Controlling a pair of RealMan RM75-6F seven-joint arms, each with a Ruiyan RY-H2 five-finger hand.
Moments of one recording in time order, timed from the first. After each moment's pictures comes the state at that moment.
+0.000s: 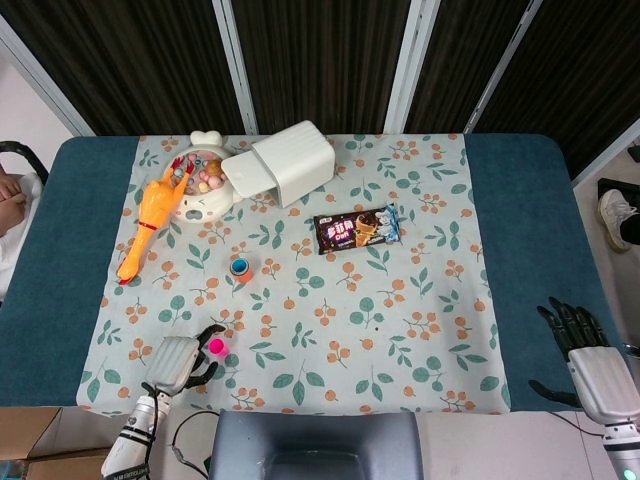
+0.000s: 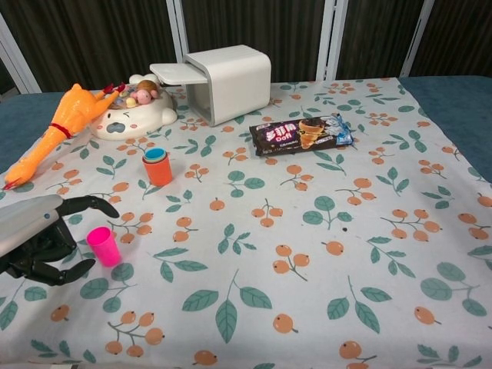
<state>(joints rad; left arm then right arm) -0.36 -1.58 0.01 -1.59 1.32 1.24 0.25 0.03 -1.02 -0.03 -1.66 -1.63 1.49 0.03</state>
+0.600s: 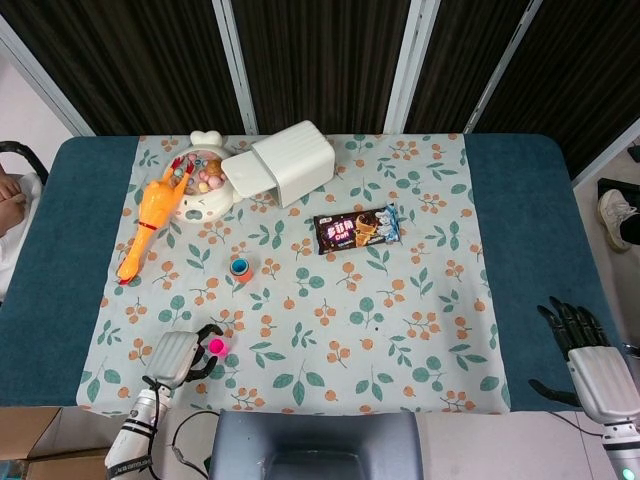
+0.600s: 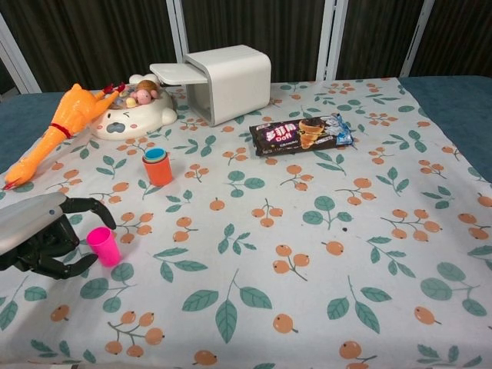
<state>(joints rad) -0.36 -1.59 -0.03 -1.55 1.29 1.20 0.22 0.03 -1.02 -0.03 -1.66 -1.62 1.49 0.02</state>
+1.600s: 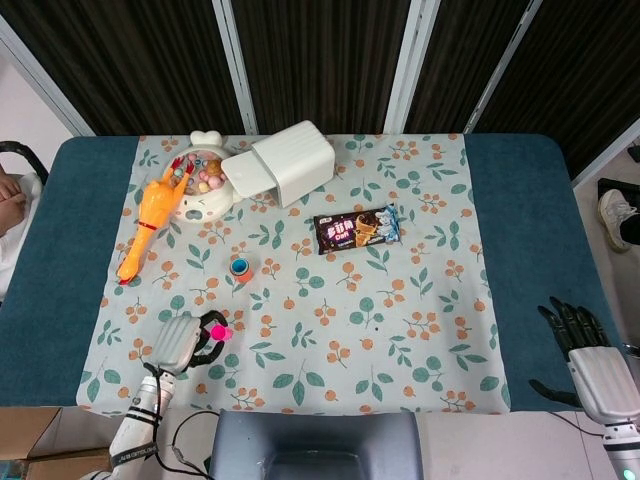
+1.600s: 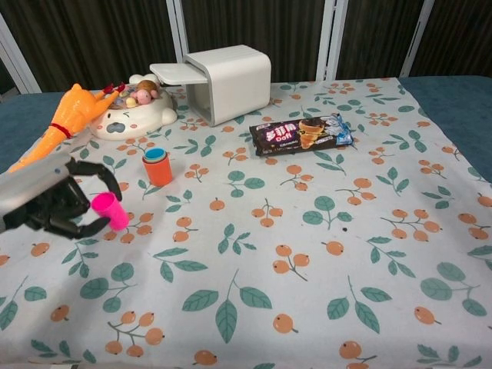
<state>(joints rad) -0.40 -1.57 -0.13 -1.63 1.27 1.19 0.21 0.03 -1.02 -0.03 -1.66 -1.63 1.49 0.02</state>
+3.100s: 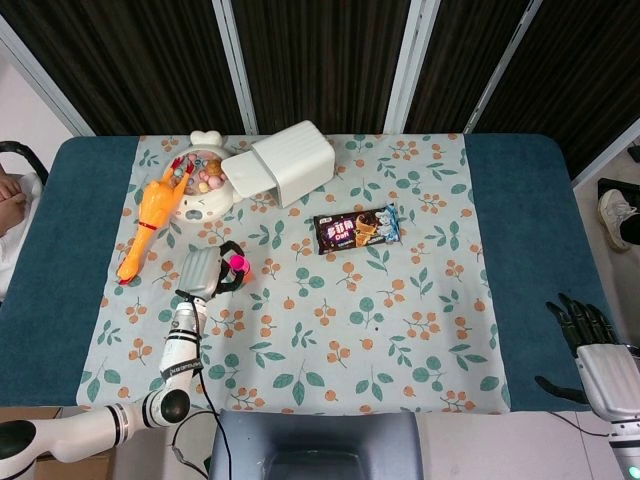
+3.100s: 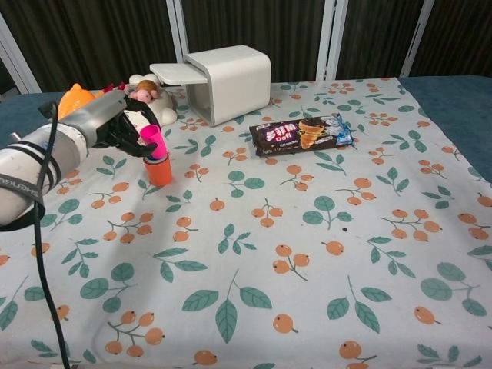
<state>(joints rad) -0.73 -1.75 -0.38 -1.31 0.89 1.08 0.29 0.03 -1.01 -0.02 -1.66 -1.60 1.49 0.04</state>
